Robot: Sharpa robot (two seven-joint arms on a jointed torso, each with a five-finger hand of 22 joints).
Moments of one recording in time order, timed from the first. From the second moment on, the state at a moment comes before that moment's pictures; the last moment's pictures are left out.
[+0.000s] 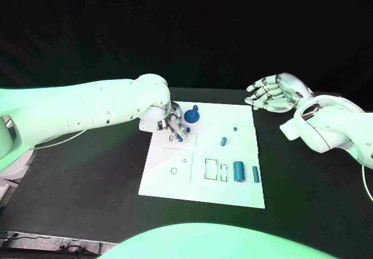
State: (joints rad) left arm 1.42 -0.61 -0.23 1.29 -0.92 0.40 -0.62; left_hand 1.08 -0.13 0.76 0.18 0.07 0.90 0.06 0.63 1.02 1.29 -0.02 1.22 1.00 1.47 -0.07 1.56 1.31 0.05 1.43 0.04 1.46 1.31; right arm 1.34 -0.82 -0.17 1.48 -0.79 -0.46 0.08; right_hand 1.41 -0.20 0.31 0.28 0.24 0.77 0.20 0.29 0.36 0.99 0.14 0.40 0.20 1.20 0.08 0.27 0.59 0.17 1.07 0.19 0.13 0.47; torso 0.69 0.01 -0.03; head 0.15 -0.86
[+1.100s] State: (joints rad) left arm 1.41 -0.63 -0.23 1.34 -0.97 0.35 -0.62; left_hand 1.08 -0.13 0.76 0.19 0.09 0.90 0.06 0.64 1.02 1.30 -0.02 1.23 1.01 1.47 -0.07 1.56 1.31 0.05 1.44 0.04 1.47 1.31; right arm 1.34 -0.82 -0.17 1.48 -0.79 -0.46 0.08; right_hand 1.41 -0.20 0.31 0.28 0.24 0.77 0.20 0.30 0.36 1.00 0.14 0.40 0.20 1.20 0.08 0.27 0.59 0.17 1.07 0.19 0.13 0.47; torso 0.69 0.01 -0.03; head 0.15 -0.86
